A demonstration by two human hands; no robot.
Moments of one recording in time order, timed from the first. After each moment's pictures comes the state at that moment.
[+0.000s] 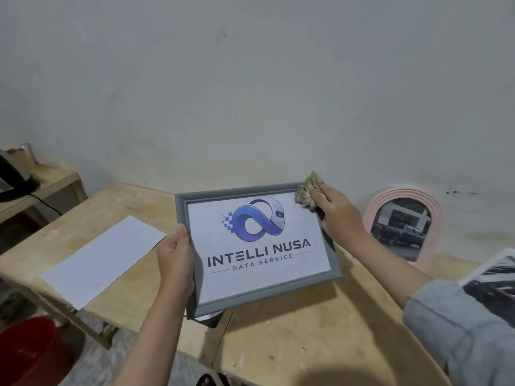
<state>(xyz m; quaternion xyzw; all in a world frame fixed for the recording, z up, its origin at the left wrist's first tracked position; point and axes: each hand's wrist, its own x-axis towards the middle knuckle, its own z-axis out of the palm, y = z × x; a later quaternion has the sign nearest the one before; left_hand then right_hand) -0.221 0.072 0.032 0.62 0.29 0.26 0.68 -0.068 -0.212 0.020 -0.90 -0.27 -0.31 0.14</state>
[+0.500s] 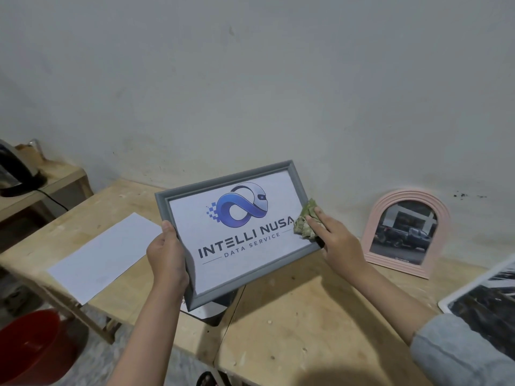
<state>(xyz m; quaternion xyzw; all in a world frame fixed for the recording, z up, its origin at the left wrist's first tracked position) -0.218 0.087 0.037 0.58 0.36 0.30 0.67 -0.103 -0.214 -0.026 -0.90 -0.29 -0.27 0.16</state>
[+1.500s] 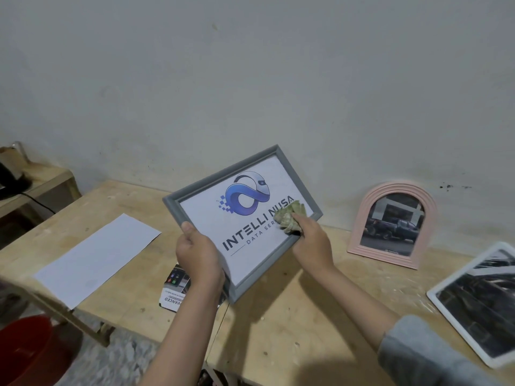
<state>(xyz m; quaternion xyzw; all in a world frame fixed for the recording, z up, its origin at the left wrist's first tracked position) -0.201 0.009 0.040 0.55 0.38 0.34 0.66 -0.129 -0.167 -0.014 -0.90 -0.10 -0.14 0.40</state>
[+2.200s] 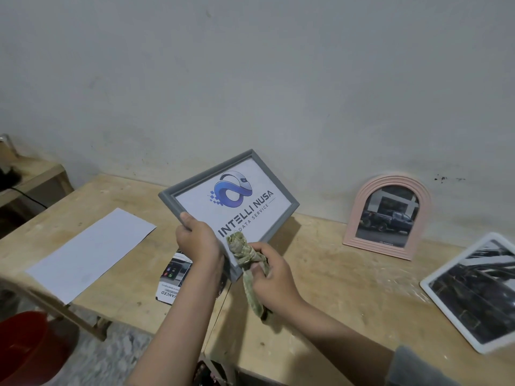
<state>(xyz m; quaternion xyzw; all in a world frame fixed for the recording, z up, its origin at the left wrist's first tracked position) -0.182 0.007 0.042 0.53 0.43 0.32 0.65 -0.220 -0.116 -0.019 -0.78 -0.13 0.03 0.61</state>
